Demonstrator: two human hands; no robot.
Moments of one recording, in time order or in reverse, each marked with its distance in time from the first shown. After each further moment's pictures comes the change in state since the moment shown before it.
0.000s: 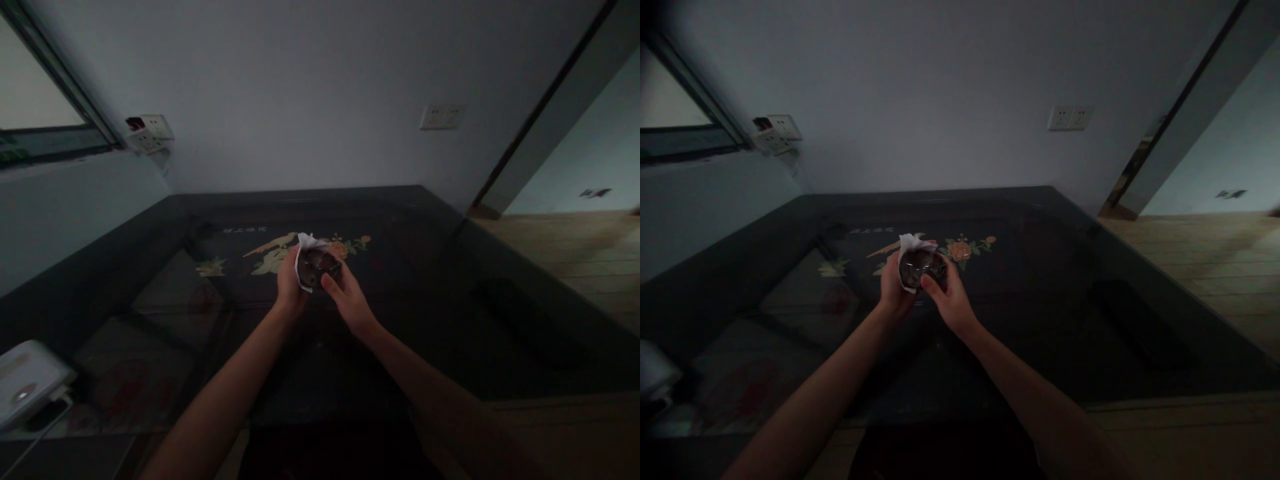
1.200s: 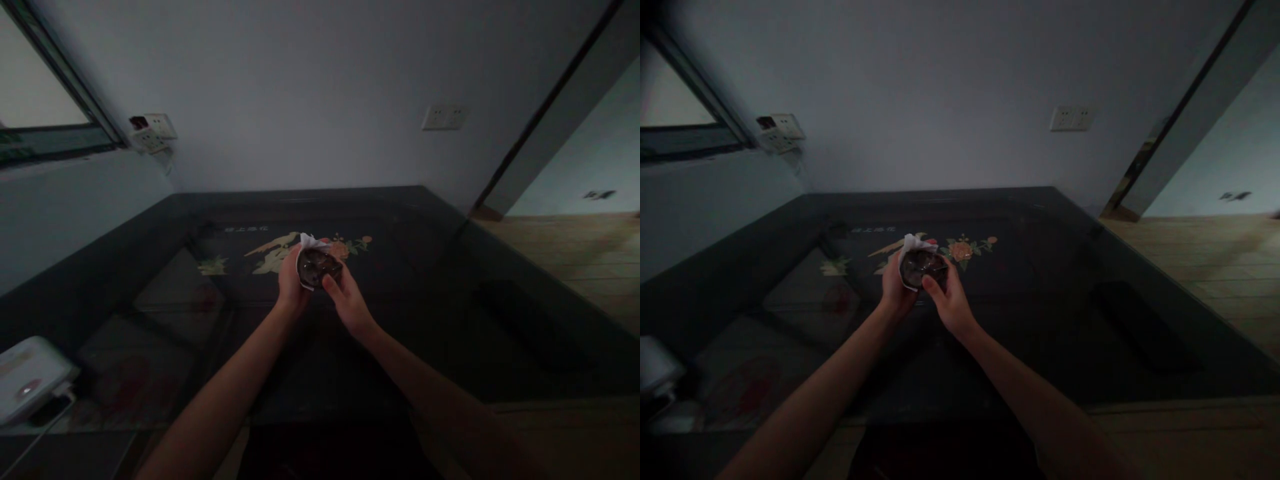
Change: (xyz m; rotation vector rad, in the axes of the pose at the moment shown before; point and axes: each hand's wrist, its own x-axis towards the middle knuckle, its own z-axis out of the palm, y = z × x) left_hand -0.003 0.002 0.000 0.064 -0.047 0.057; right_hand -0.001 -0.001 0.004 0.009 -0.001 -0.018
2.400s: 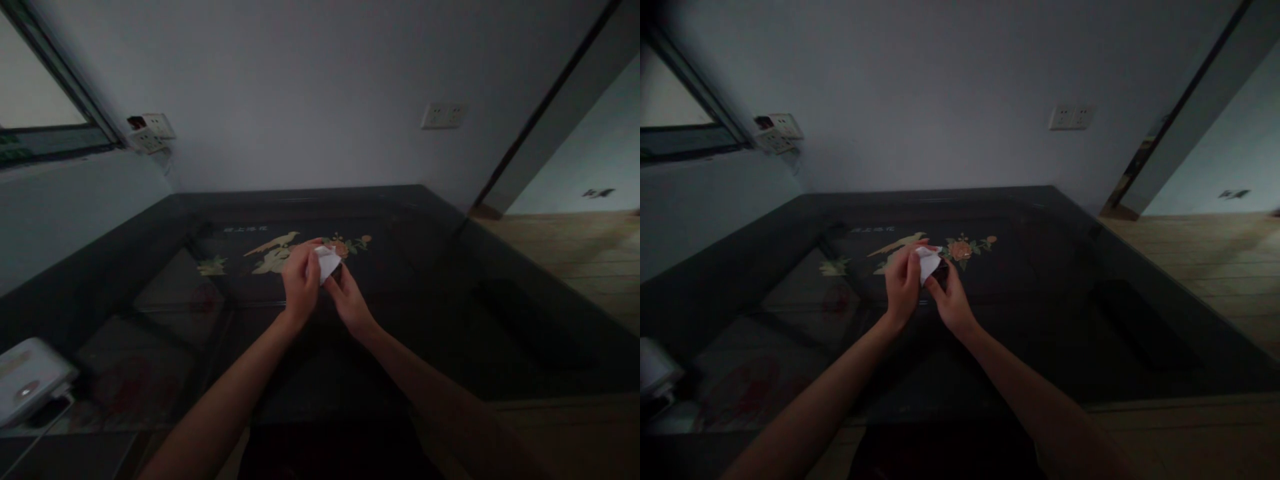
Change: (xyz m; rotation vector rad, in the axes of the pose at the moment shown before) left_hand -0.018 0.002 -0.002 0.670 -0.061 0.615; right_hand 0.001 0.009 -0.003 -0.037 0.044 0.016
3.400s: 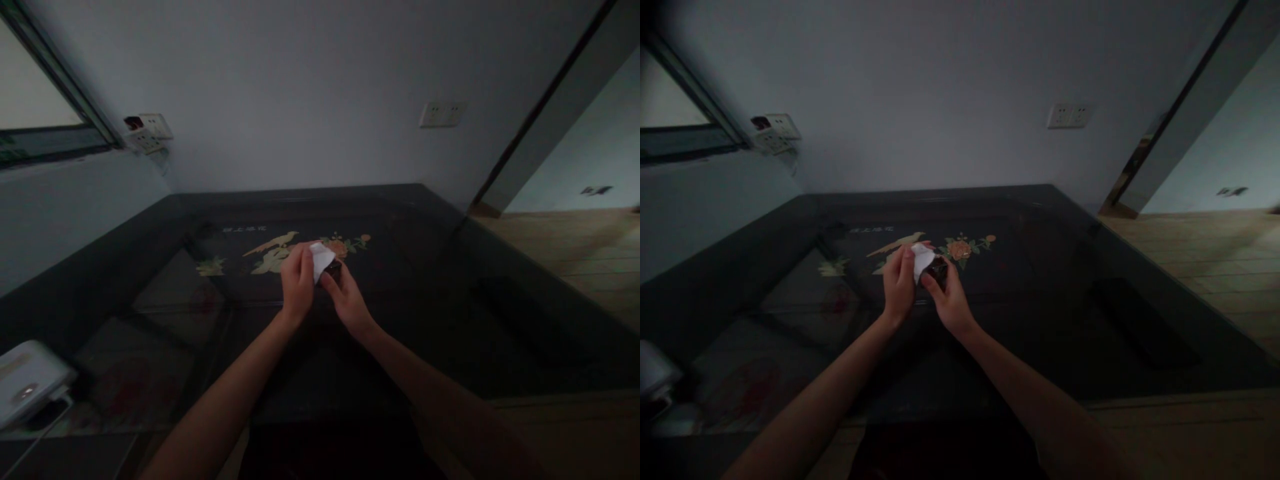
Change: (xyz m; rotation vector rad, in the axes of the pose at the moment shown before) left_hand 0.003 -0.003 0.000 -0.116 0.009 -0.160; right_hand 0.000 0.000 0.001 0.025 0.016 -0.016
